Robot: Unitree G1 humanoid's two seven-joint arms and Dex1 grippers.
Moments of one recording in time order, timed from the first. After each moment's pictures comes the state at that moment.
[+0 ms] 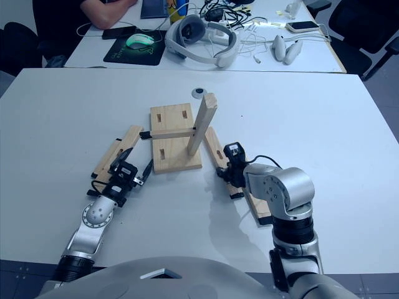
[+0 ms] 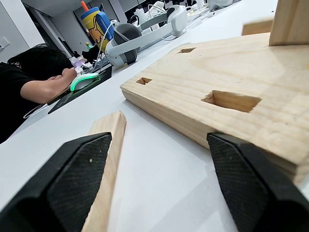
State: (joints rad) left arm 0.19 0.30 -0.11 0.07 0.18 -0.27 -0.20; right arm -0.29 -0.19 -0.04 -0.48 0.45 1.60 0.01
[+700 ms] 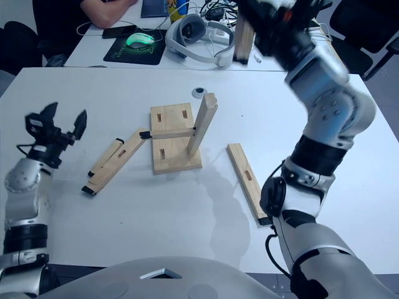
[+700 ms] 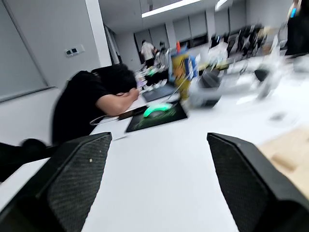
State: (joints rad) left arm -0.12 0.53 0.31 0.05 -0.43 0.03 -0.47; right arm -0.94 -0.23 -0.50 -0.11 0.81 0.97 0.33
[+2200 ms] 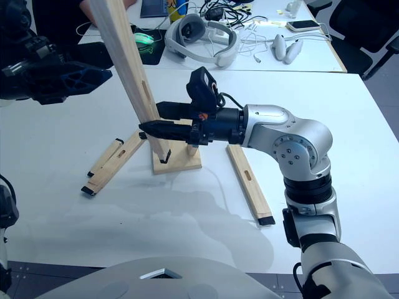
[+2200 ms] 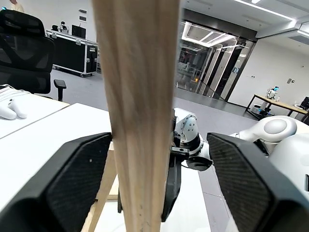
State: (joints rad) left arm -0.77 0.85 0.21 -0.10 -1.22 1.16 -1.04; right arm -0.59 -0.45 0.12 -0.42 0.95 0.97 0.75
